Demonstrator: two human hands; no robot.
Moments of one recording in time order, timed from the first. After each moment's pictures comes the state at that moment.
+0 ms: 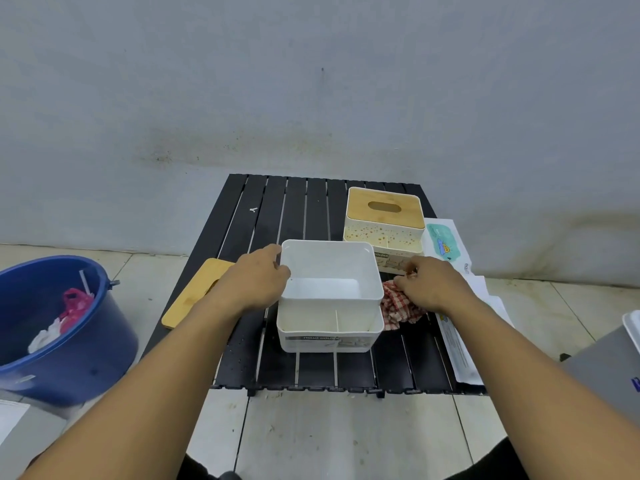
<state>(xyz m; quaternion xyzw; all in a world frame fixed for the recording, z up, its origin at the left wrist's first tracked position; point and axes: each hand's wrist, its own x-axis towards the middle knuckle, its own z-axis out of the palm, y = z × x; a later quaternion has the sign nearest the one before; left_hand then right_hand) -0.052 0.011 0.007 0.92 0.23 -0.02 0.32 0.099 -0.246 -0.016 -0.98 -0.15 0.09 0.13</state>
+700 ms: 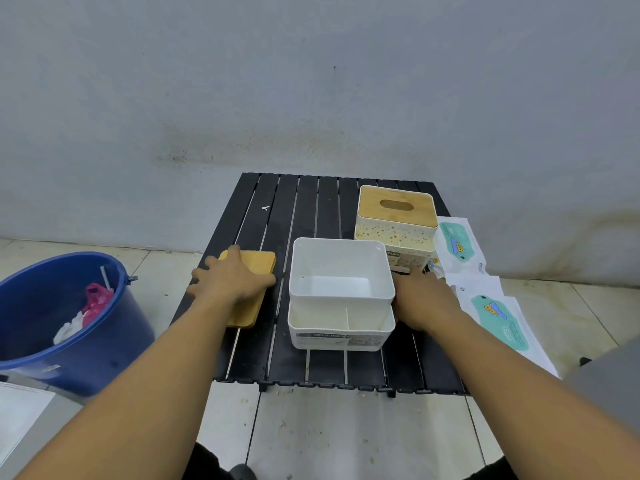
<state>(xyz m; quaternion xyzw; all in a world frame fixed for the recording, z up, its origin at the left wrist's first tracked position) -0.048 0.068 -0.043 0.87 0.45 -0.06 0.22 0.082 -0.223 -0.055 -0.96 -0.26 0.06 -0.02</state>
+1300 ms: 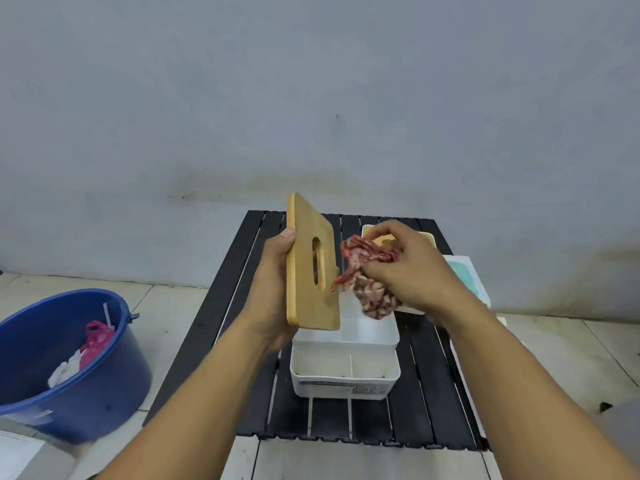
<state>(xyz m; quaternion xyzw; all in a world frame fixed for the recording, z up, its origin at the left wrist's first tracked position) -0.059 -0.023 0.064 0.50 0.13 0.13 0.85 0.045 -0.182 0.094 -0.83 -0.23 0.09 0.49</state>
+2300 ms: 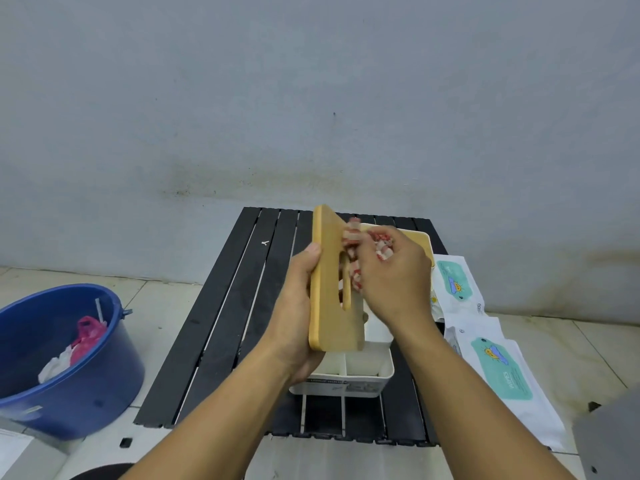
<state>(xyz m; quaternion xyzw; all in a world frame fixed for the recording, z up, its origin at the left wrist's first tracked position) -0.062 -0.066 0.054 0.45 0.09 0.11 0.88 0.028 -0.157 0.068 -0.79 -0.19 -0.13 0.57</state>
